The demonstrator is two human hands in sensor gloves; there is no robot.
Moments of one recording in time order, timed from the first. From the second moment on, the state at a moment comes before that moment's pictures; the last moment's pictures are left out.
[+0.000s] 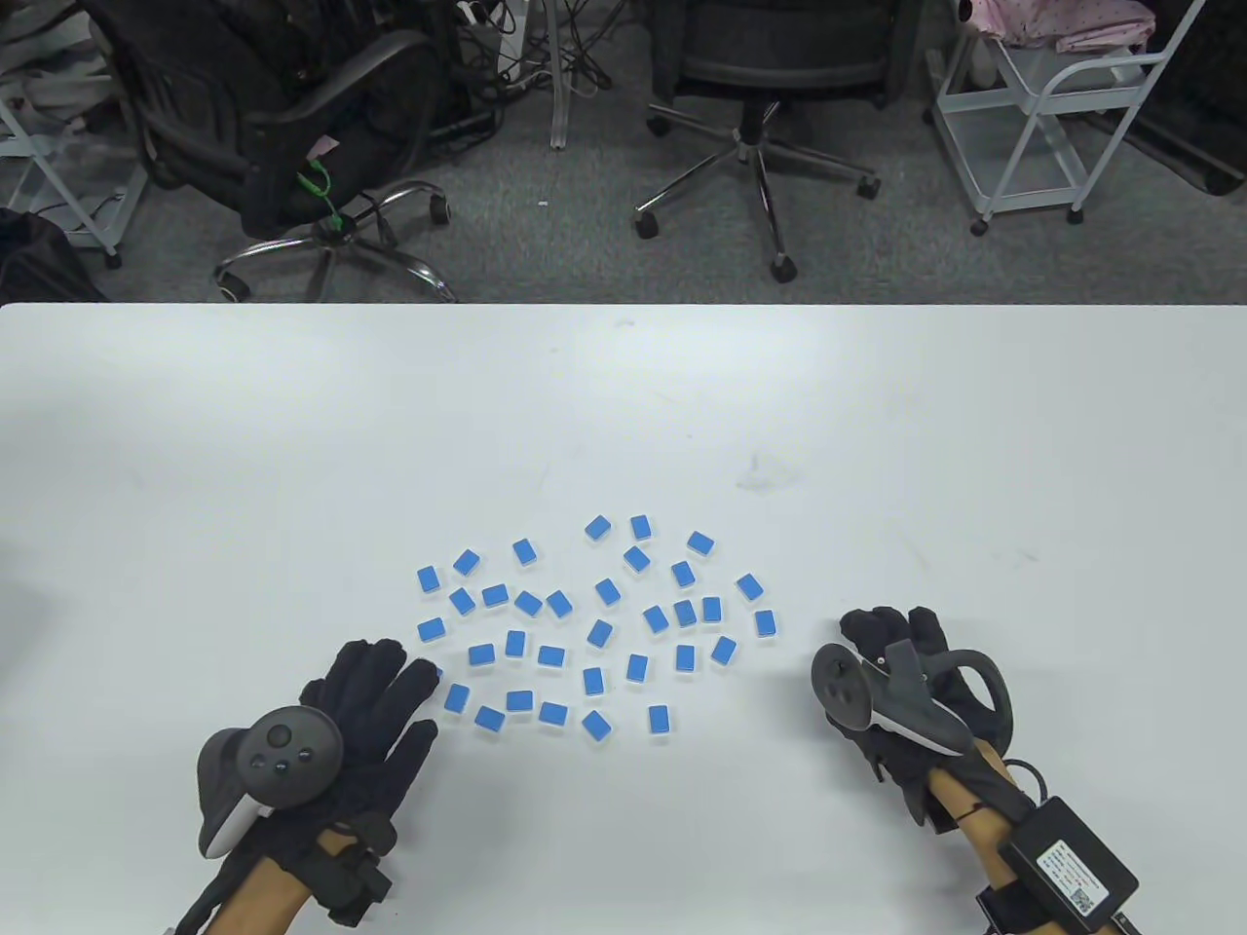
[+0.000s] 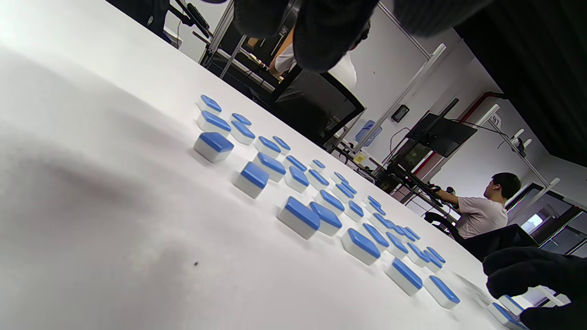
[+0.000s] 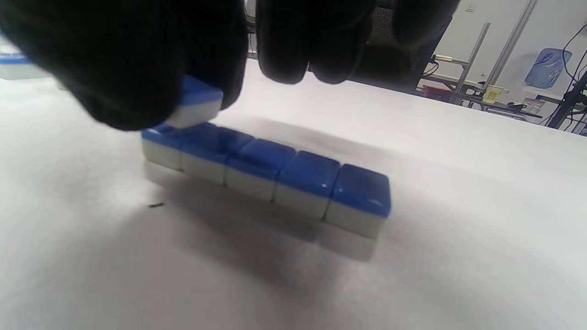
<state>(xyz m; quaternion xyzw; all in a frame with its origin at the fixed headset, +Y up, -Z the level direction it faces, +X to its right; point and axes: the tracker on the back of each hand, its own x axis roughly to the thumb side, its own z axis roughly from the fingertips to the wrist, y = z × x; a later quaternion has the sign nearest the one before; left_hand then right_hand) -0.292 -0.733 -0.151 -0.08 -0.10 0.29 0.95 0.185 -0.740 -0.203 -0.09 -0.09 -0.99 0.07</state>
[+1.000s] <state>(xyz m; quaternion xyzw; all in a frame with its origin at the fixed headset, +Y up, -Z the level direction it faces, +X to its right) -0.292 -0.730 -0.147 -0.06 -0.11 0.29 0.95 0.161 -0.703 -0.222 -0.06 -0.03 -1.00 0.06</state>
